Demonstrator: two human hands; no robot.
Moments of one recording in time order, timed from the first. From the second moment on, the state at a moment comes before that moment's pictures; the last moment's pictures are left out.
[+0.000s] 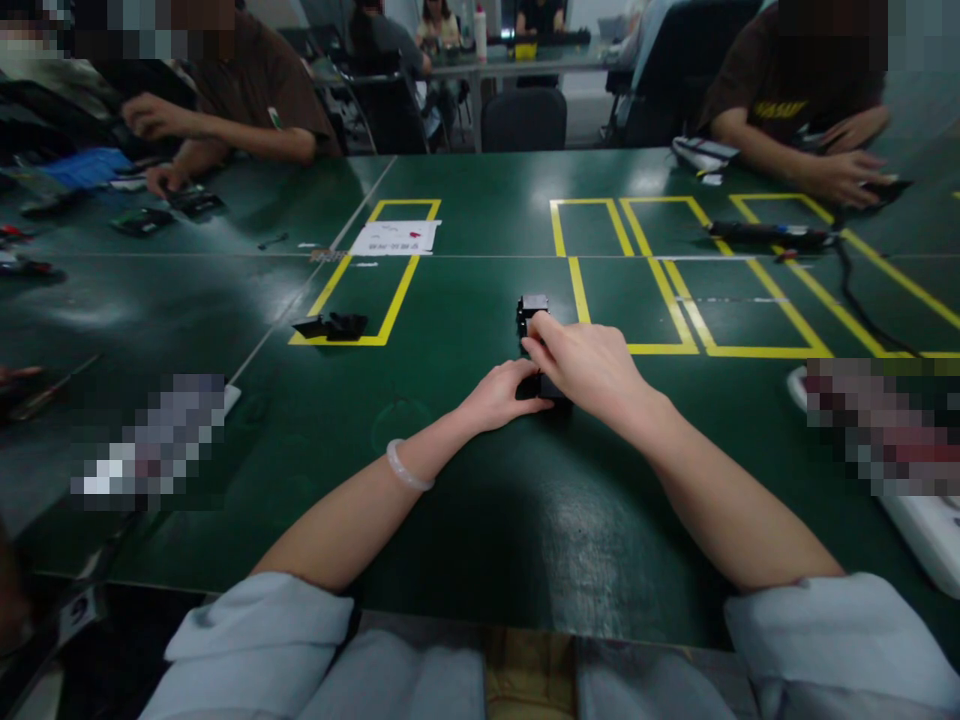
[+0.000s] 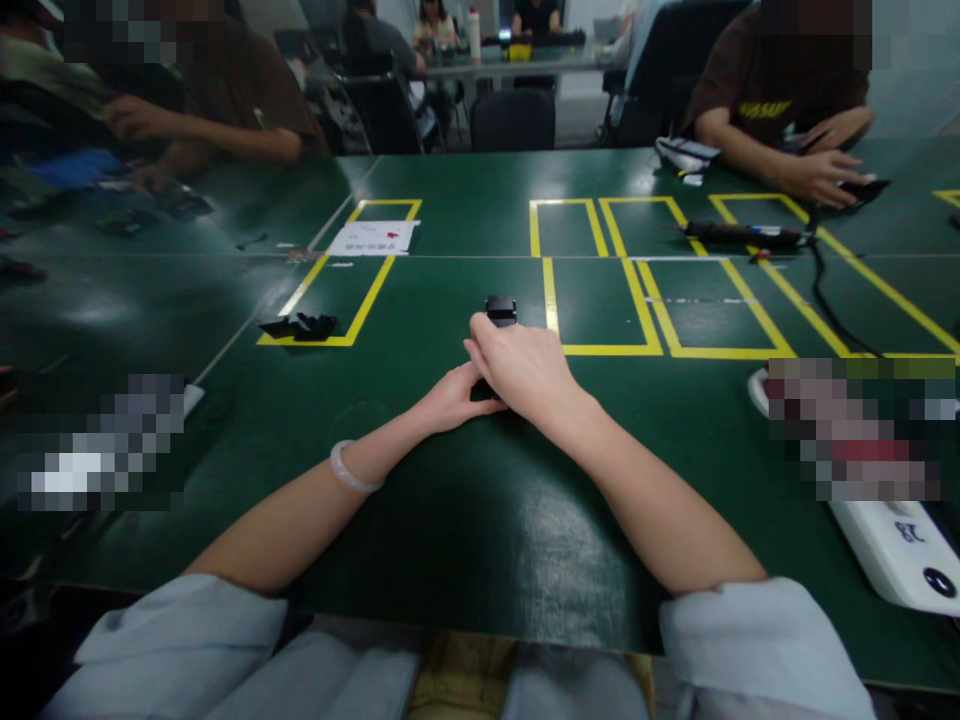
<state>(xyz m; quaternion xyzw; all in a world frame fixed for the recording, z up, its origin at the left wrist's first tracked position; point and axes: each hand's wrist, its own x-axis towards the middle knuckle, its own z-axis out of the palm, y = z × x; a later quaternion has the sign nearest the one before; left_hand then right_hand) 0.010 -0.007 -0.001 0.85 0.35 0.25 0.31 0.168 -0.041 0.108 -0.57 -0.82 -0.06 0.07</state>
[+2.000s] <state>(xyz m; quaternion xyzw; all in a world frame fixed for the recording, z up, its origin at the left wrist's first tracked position) 0.012 -0.007 -0.002 0.85 0.36 0.24 0.30 0.168 -0.041 0.108 -0.57 -0.82 -0.05 0.06</state>
